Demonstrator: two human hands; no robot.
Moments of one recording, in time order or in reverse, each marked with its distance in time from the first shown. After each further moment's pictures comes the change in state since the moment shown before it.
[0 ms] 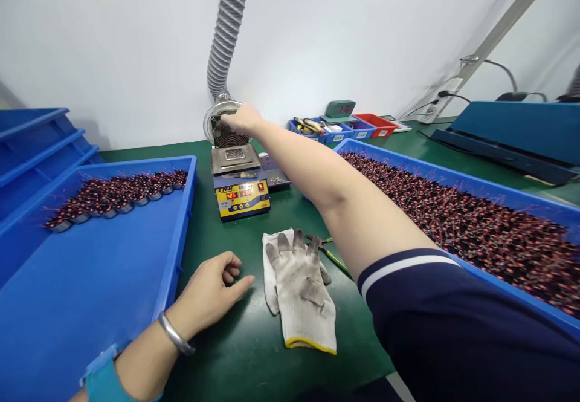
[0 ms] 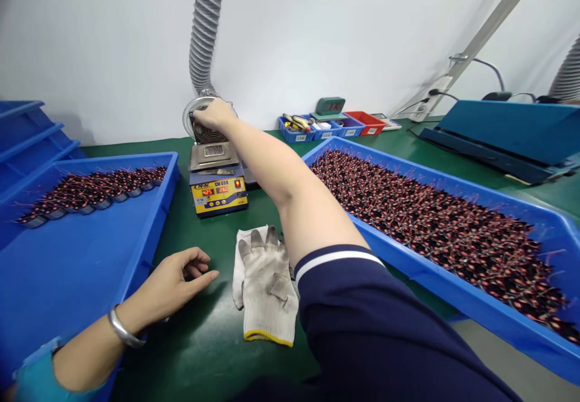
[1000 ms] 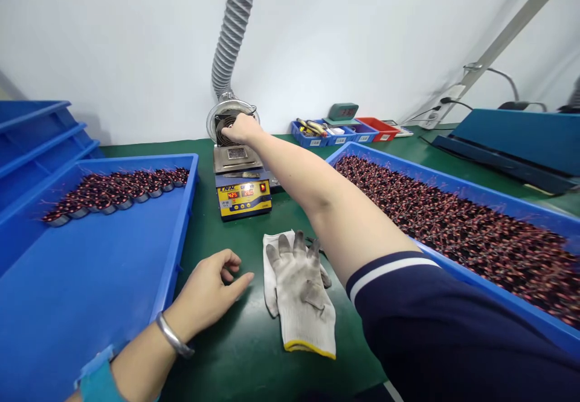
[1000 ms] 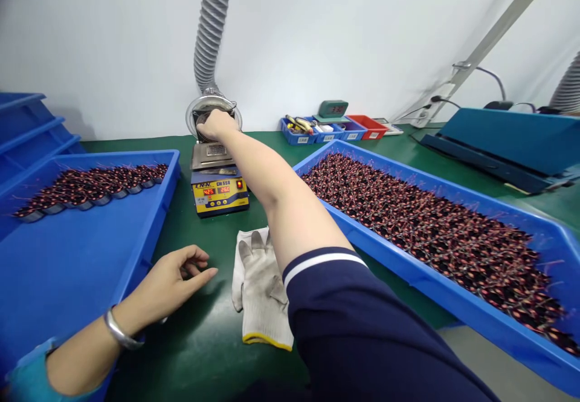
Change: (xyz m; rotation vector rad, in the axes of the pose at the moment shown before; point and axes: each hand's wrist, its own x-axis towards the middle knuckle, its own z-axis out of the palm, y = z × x) left_hand -0.002 0.000 0.000 -0.027 0.050 0.013; right_hand 0.000 0.010 0.027 -0.187 -0.019 0.033
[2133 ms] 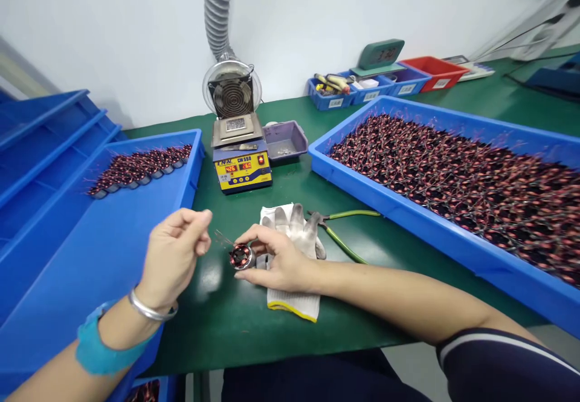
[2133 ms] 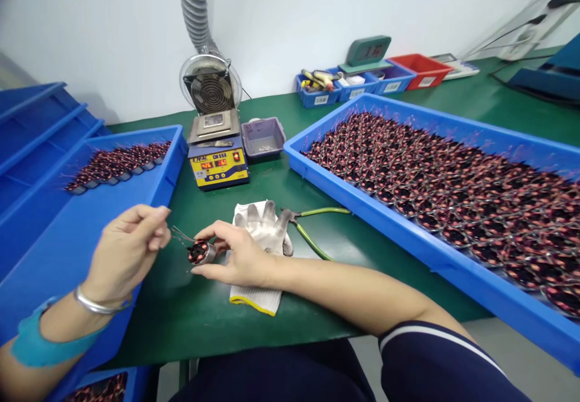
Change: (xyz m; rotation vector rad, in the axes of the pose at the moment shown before) left_hand -0.019 0.044 -0.007 -0.734 0.528 0.002; right_hand -0.319 0.038 -0.014 1.184 -0.360 -0.316
